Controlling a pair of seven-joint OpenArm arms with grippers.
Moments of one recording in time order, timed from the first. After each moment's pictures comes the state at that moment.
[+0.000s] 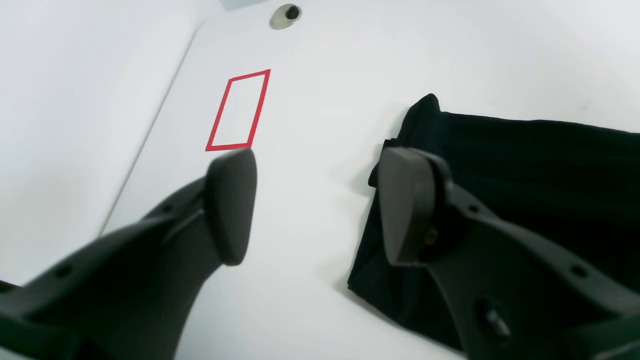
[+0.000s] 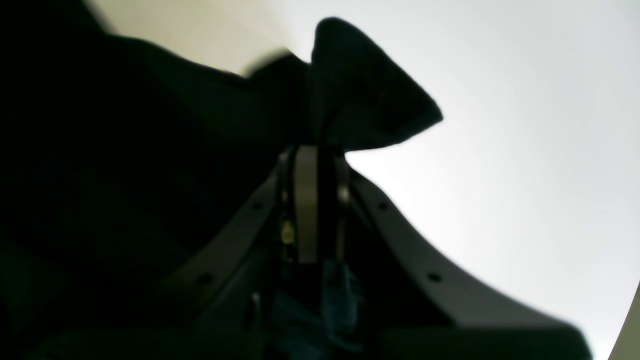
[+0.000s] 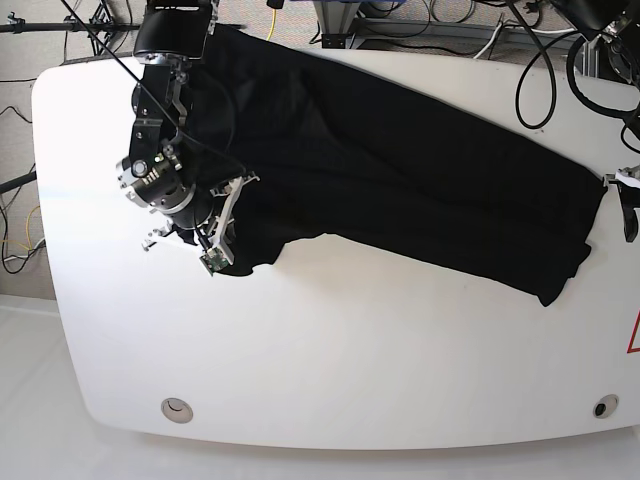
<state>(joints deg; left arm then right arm) 6.4 -19.2 -49.9 99.5 -10.6 -42.2 28.7 0.2 3.4 7.2 107.6 4.4 34.9 -61.9</state>
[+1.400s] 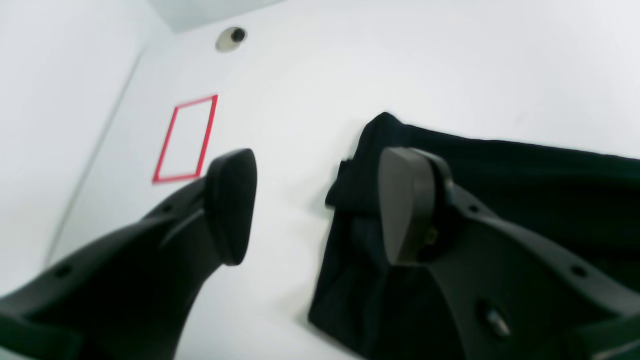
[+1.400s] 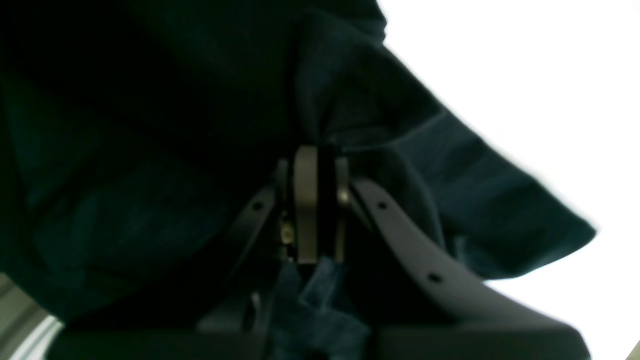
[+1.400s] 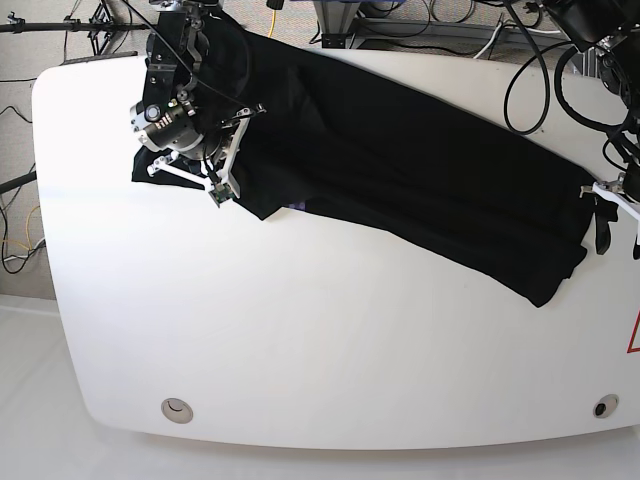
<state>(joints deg) 3.7 -19.4 -42.5 95.8 -10.5 -42.1 28.5 -12.1 -0.4 7.9 112.8 4.0 32.8 -75.5</state>
